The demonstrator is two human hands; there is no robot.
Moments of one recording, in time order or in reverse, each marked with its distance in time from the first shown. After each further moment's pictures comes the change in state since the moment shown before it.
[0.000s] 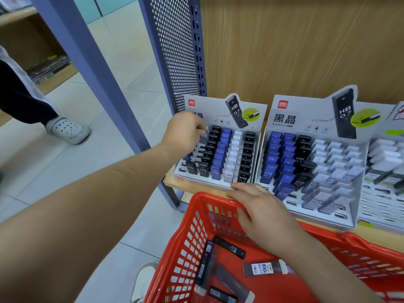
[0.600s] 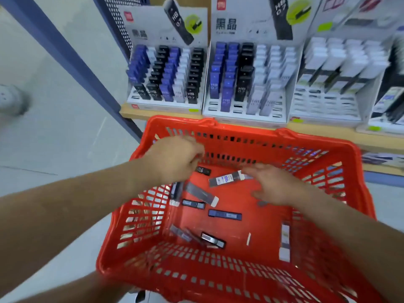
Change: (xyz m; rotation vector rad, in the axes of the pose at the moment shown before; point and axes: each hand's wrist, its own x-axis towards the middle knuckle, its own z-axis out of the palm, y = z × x) left_hand -0.191 0.066 0.034 0.144 -0.465 0.495; right_hand -0.129 0.094 0.046 -0.132 -0.511 0.252
